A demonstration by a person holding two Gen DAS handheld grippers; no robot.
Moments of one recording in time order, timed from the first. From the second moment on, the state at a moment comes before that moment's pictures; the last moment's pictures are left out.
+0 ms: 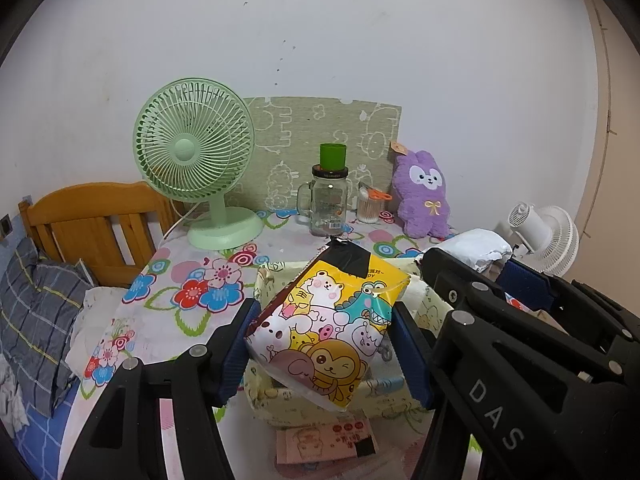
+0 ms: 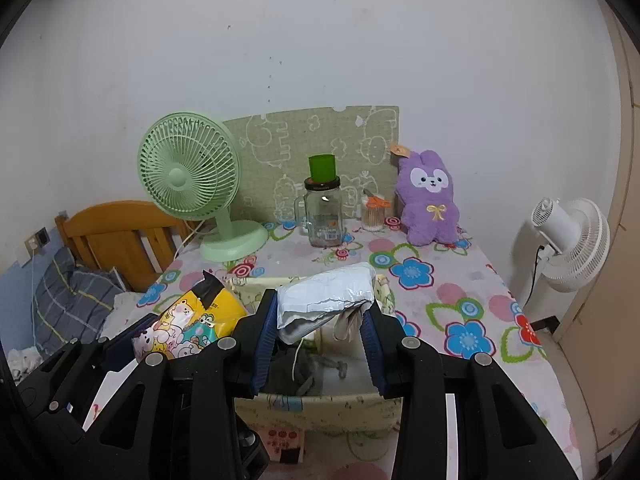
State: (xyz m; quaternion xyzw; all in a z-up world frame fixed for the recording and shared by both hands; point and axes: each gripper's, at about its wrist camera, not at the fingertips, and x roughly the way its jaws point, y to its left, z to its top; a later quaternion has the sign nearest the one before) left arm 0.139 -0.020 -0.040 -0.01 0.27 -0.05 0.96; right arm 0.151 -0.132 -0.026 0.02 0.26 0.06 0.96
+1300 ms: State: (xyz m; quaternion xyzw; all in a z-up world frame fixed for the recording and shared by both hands) left arm 0.215 -0.011 -0.080 -0.02 0.34 -0.04 0.94; right arm 0.227 -0.120 -0.069 0.02 0.30 0.10 0.95
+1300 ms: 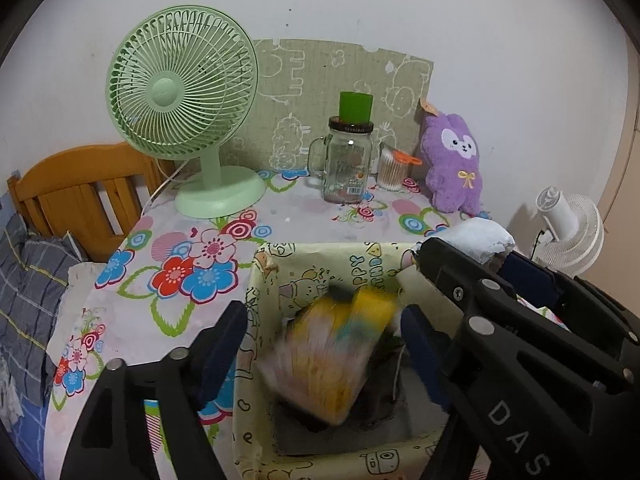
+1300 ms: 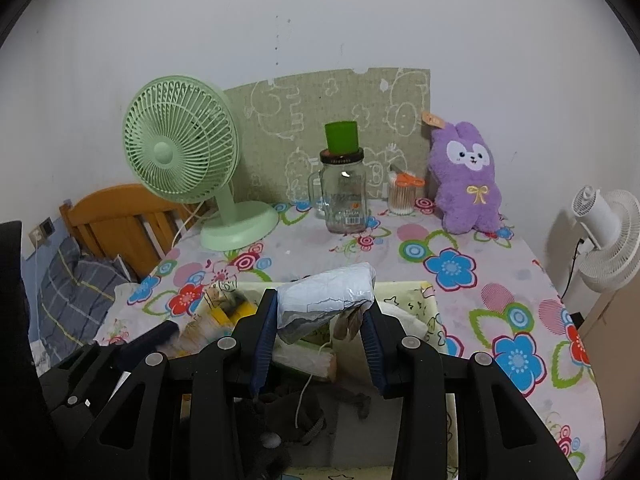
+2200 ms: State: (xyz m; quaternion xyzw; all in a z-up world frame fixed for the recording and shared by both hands) left arm 0.216 0.006 -0.091 -0.01 0.36 -0.02 0.93; right arm 0.240 -0.099 -0.088 0.03 0.34 0.14 0.93
